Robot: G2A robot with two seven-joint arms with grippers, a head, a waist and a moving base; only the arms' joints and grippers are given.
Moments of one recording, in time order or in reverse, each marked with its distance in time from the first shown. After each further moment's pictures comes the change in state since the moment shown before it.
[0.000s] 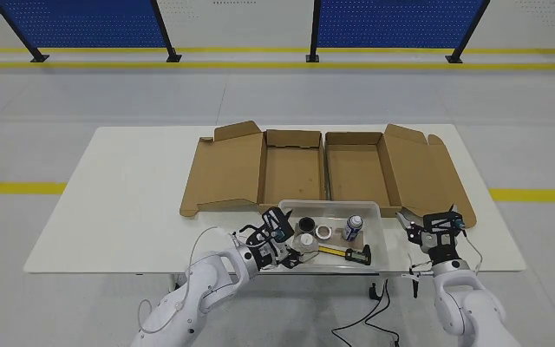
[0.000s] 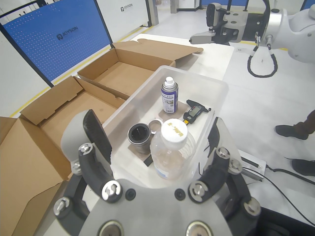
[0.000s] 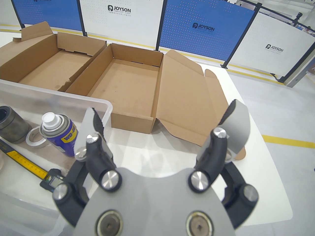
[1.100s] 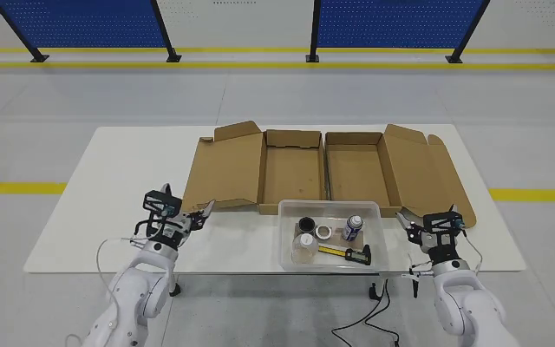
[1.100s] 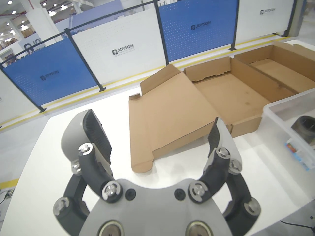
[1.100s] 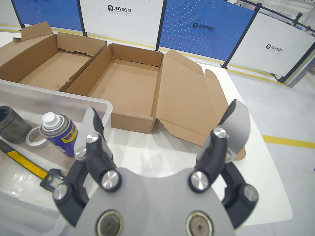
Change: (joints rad) left arm 0.235 0.048 -0.449 -0.096 0.071 0.357 0.156; right arm 0.000 0.000 0.000 0.000 0.000 0.000 0.000
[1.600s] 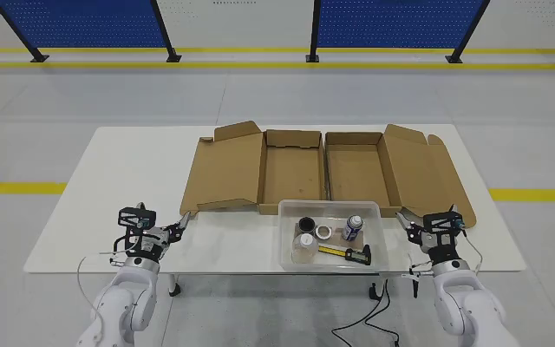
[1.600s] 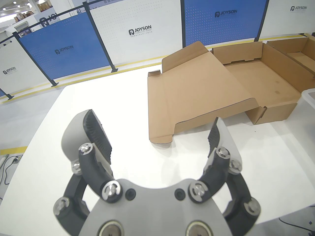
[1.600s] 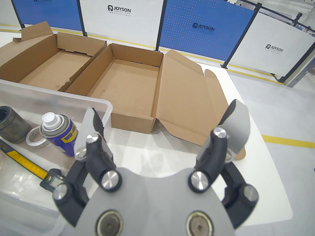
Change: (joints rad) left arm 0.127 0.008 -0.119 0.064 -0.065 0.108 0.030; right arm 0.000 0.000 0.000 0.000 0.000 0.000 0.000
